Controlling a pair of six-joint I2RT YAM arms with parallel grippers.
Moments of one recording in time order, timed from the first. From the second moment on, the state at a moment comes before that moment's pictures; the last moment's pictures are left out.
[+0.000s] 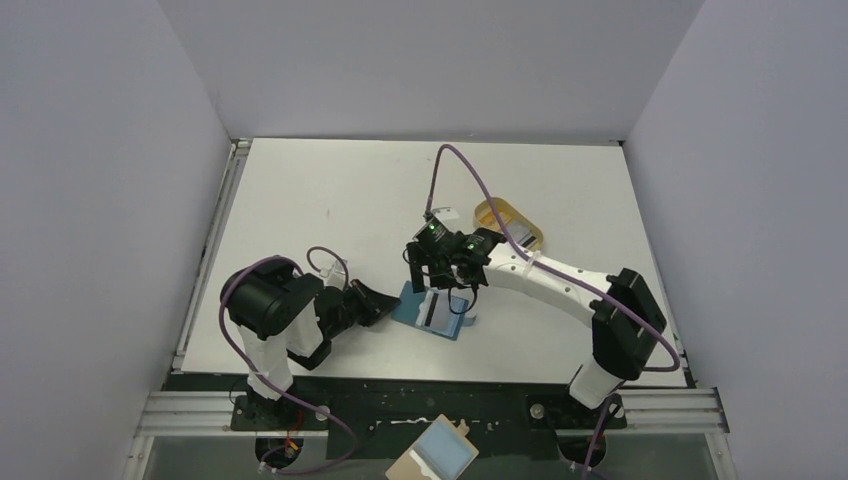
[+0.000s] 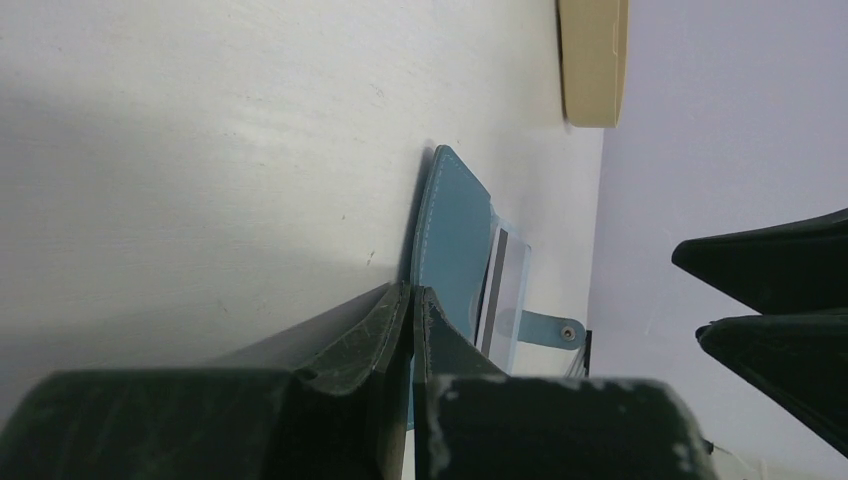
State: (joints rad) left arm -0.56 1.89 0.13 1.40 0.19 -1.22; right arm 0.89 1.62 1.25 -0.70 0.22 0.62
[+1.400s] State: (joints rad) left arm -0.47 1.82 0.30 1.09 0.43 -1.13; right arm 0.70 1.57 0.96 -0.37 -0.13 0.25
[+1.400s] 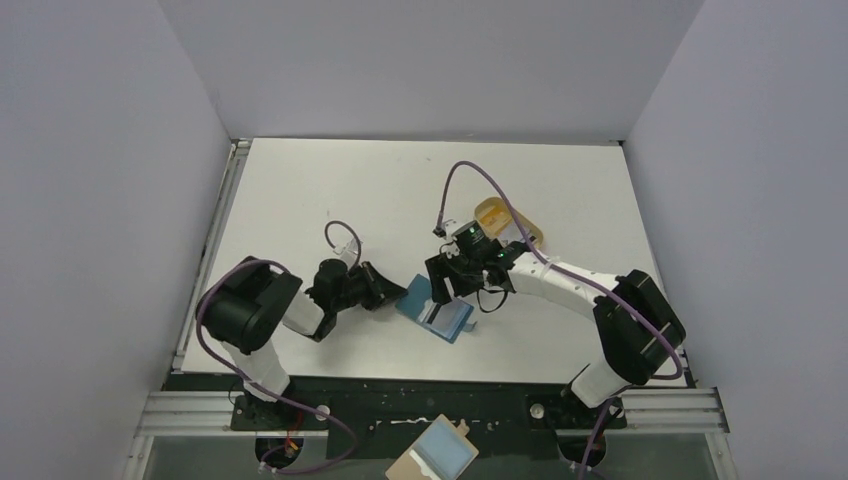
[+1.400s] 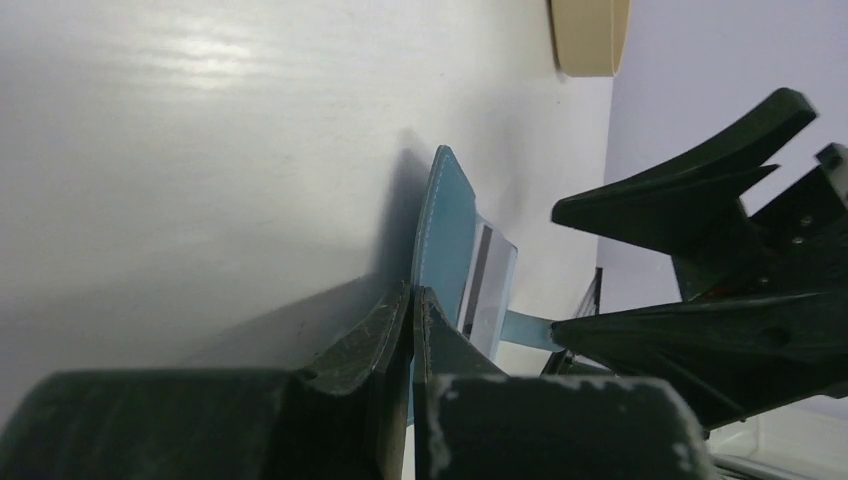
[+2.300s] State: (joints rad) left arm -0.47 1.62 0.46 0.48 0.42 -0.85; right arm 0.77 1.67 0.94 -0.33 -0.10 0.16
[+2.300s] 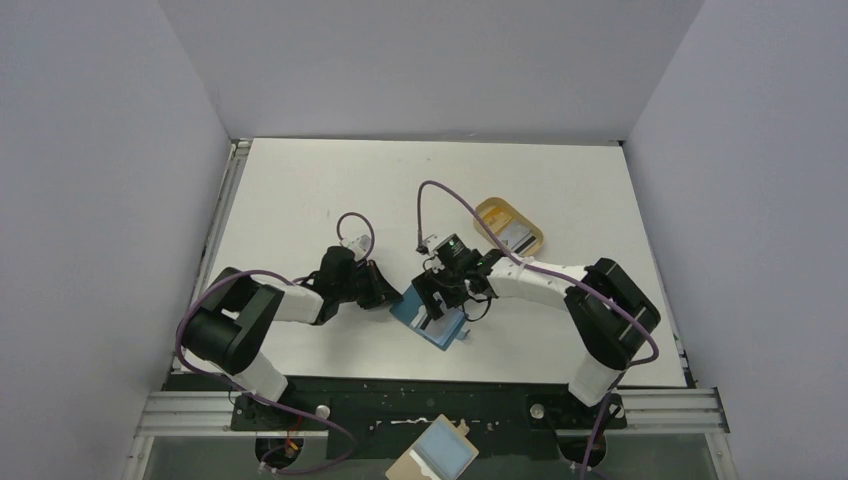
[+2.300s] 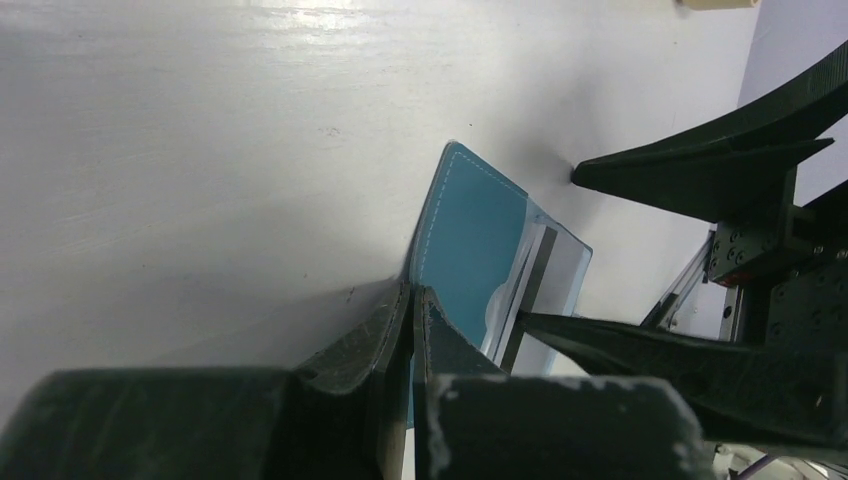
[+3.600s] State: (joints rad) left arm -0.46 1.61 0.47 0.43 0.44 -0.80; right arm 0.76 1.64 0.88 -0.27 -0.02 0.20
